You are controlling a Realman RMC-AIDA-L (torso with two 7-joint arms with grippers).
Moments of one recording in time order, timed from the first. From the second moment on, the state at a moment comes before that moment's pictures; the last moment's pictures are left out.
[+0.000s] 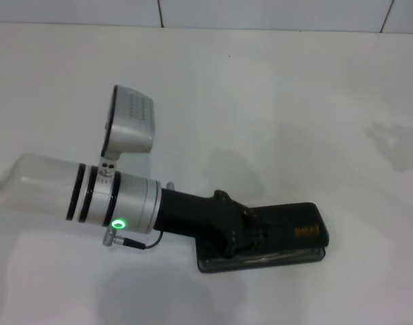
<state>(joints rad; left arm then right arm) -0.72 -2.11 1.28 0.30 1.70 1.40 -1.39 0.30 2.02 -0.51 -1.11 -1.69 -1.74 1.77</state>
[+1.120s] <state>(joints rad) -0.42 -1.99 1.12 0.84 1.40 1.95 -1.60 0.34 2.02 -0.84 -0.83 -1.51 -2.07 1.48</state>
